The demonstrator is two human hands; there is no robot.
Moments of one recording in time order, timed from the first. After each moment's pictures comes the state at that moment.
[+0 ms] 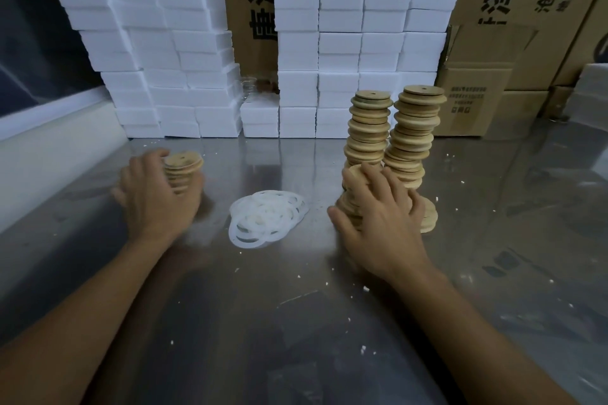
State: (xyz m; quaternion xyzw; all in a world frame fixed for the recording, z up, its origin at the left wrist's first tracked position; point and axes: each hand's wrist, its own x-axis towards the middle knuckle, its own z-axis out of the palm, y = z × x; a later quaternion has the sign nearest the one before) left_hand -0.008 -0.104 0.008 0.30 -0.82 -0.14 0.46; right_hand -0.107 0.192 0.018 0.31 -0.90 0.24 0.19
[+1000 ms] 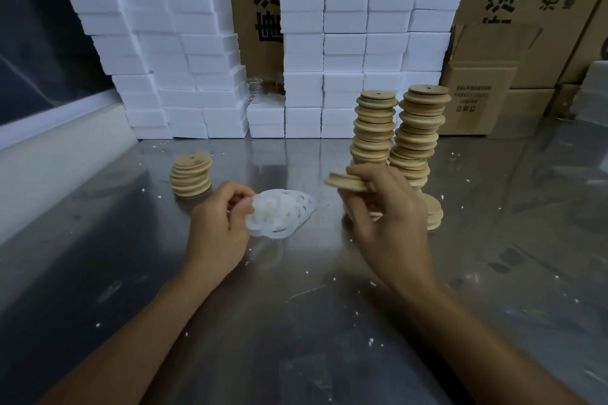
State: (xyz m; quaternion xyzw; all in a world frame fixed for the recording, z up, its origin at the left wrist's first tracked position) left_hand 0.010 -0.014 0.011 0.14 -0.83 -0.33 0.42; right_hand -0.086 0.188 0.026 0.38 -0.71 0.51 0.30
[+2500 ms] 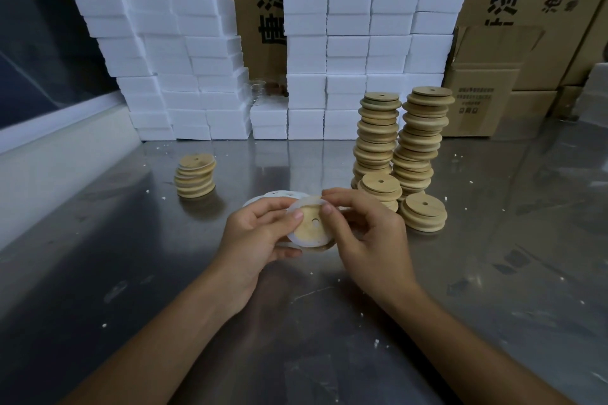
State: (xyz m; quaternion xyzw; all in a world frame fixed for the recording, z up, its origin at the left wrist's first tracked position) left_hand 0.017 0.036 0.031 0.15 -0.63 -0.73 0.21; right_hand -0.074 0.171 0.005 0.39 -0.66 0.62 0.15
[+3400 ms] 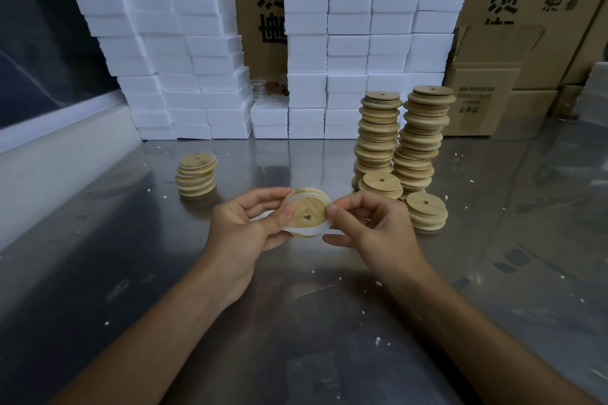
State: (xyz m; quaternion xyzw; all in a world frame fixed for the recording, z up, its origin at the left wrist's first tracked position) left_hand 0.019 0.029 0.032 0.12 -0.60 -0.74 0.28; right_hand -0.077 0.177 0.020 0.27 -0.59 0.75 -0.12
